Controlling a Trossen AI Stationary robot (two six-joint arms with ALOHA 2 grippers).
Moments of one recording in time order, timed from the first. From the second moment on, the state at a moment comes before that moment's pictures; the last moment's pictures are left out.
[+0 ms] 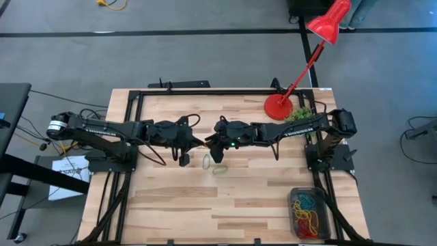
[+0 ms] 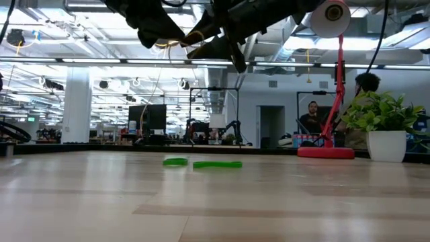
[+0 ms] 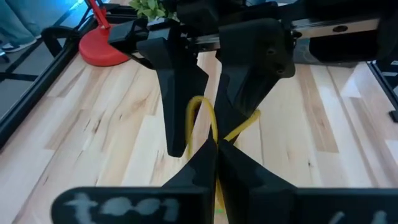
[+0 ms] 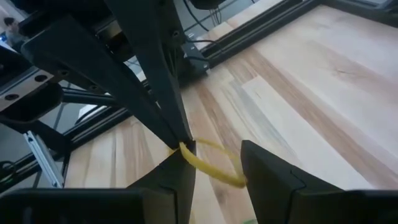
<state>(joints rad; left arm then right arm) -0.04 1.18 0.87 -0.20 -0.12 -0.09 0.04 1.73 1.20 0.10 0.08 0.49</state>
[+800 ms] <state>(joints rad) -0.04 1.18 0.87 -0.20 -0.09 -0.07 0.04 1.72 1.21 0.06 0.12 0.44</state>
